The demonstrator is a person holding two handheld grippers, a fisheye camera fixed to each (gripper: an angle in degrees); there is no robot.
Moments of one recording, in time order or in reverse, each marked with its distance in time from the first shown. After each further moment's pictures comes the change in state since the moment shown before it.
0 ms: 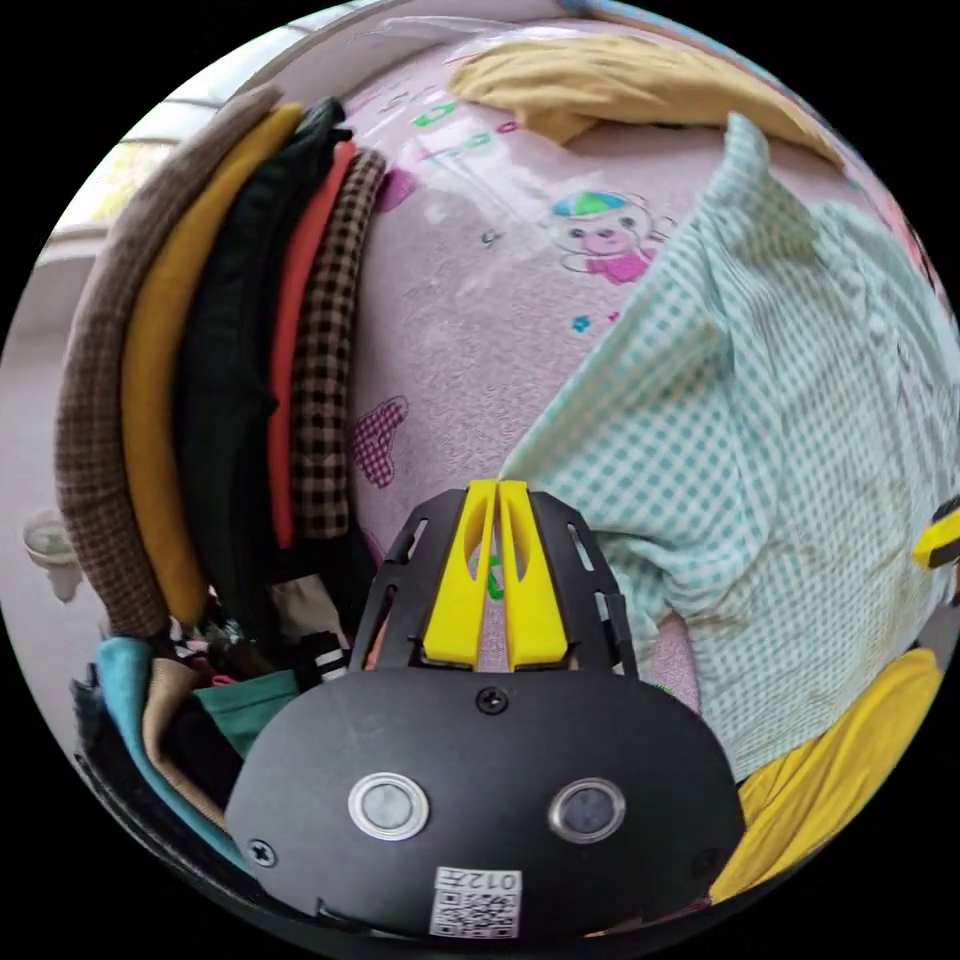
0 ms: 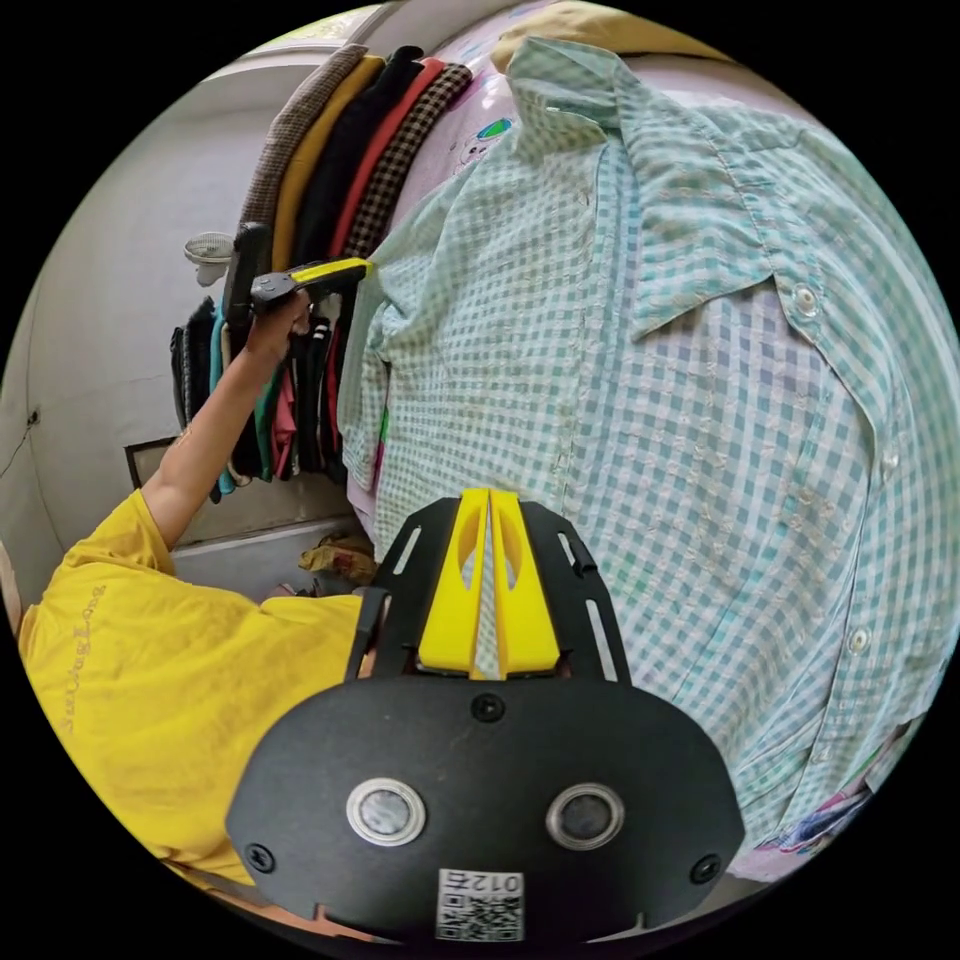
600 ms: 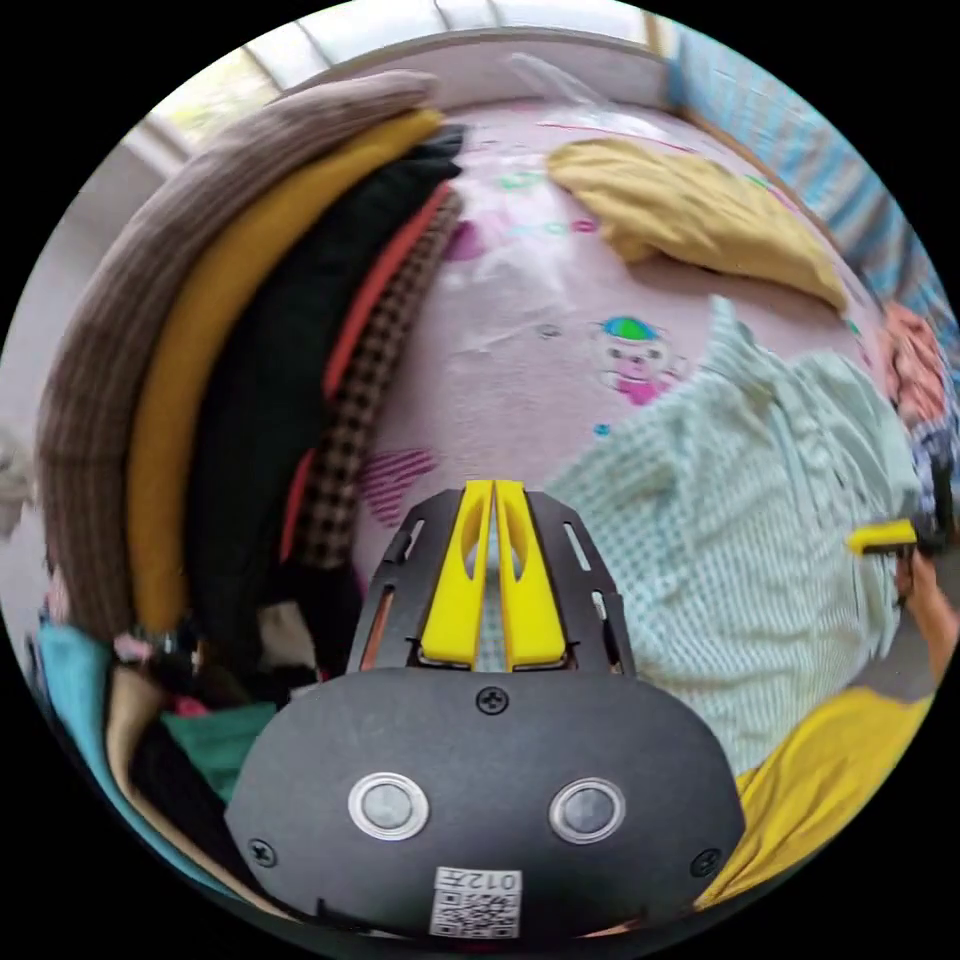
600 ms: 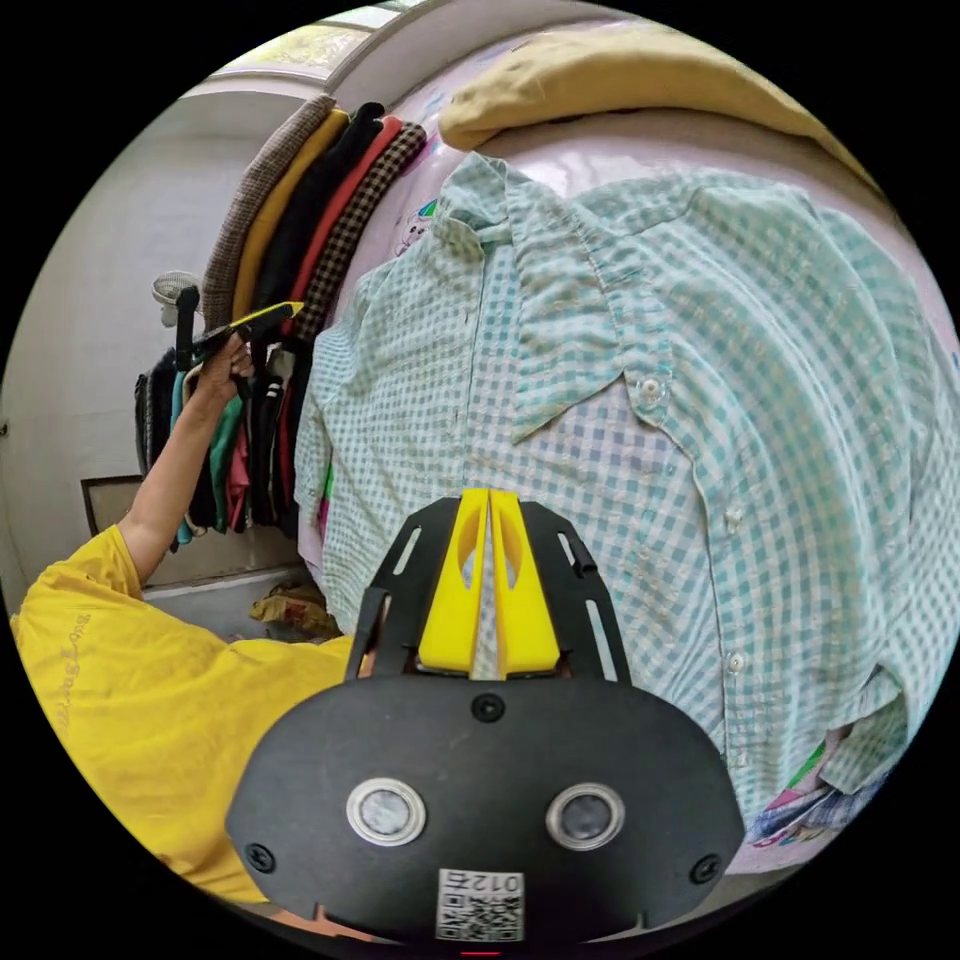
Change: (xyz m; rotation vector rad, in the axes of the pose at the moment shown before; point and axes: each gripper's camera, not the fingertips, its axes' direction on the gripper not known) left arm -0.051 0.011 0.039 0.176 0.214 -0.176; right arm 0.036 -0.058 -0.045 0.149 0.157 0.037
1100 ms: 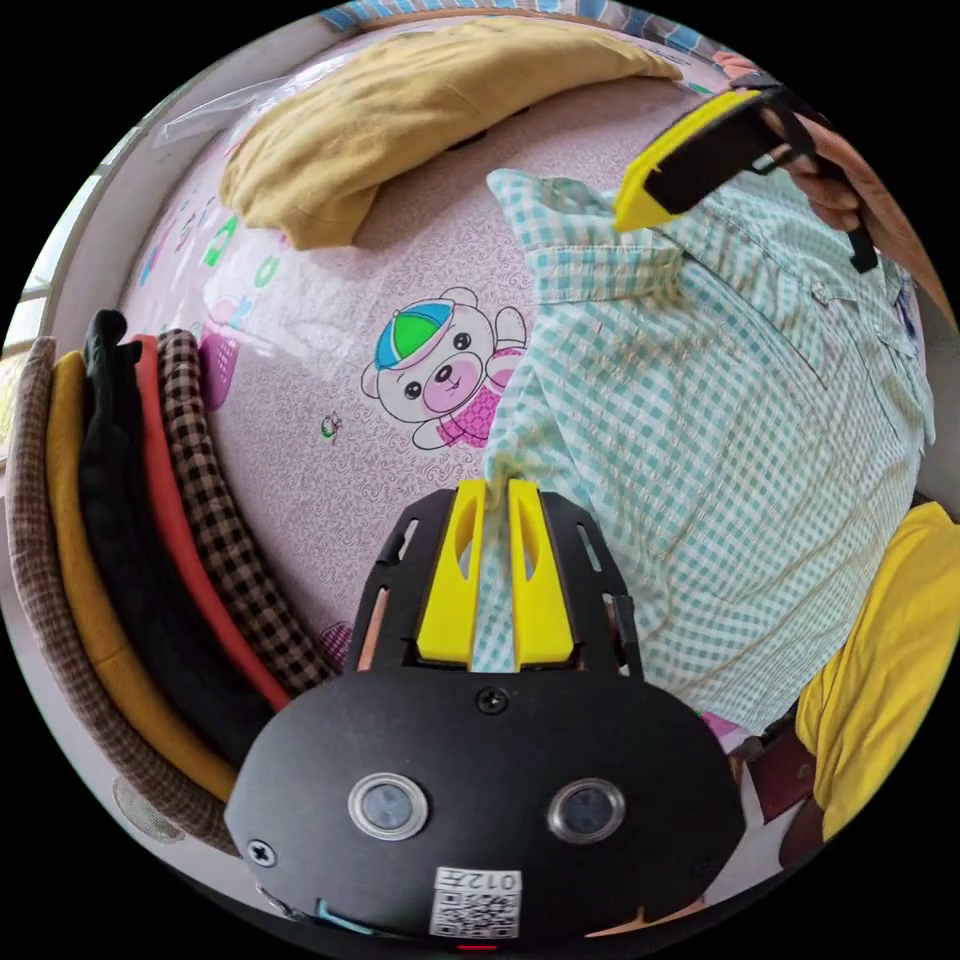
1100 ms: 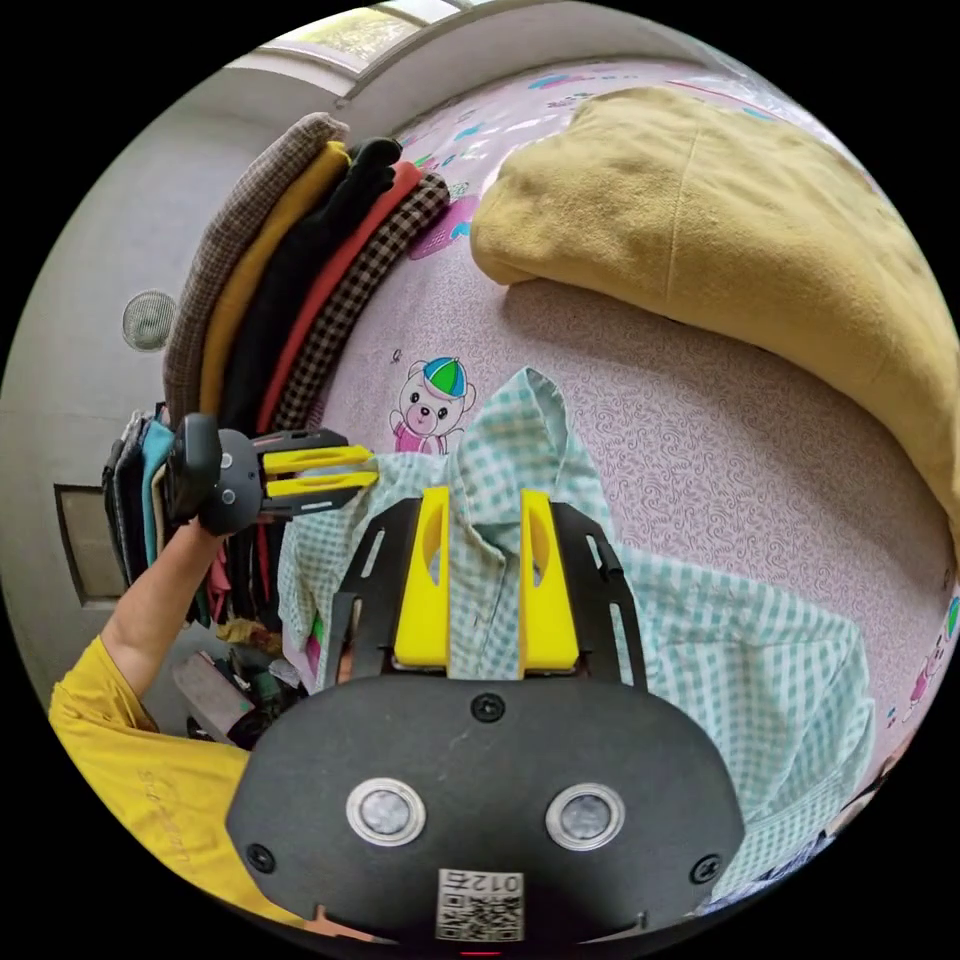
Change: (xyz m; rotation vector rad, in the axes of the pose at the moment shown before) left arm 0.156 -0.070 0.098 -0.179 -0.025 0.648; right arm -0.045 -0.250 -0.008 0.045 0.105 -0.106
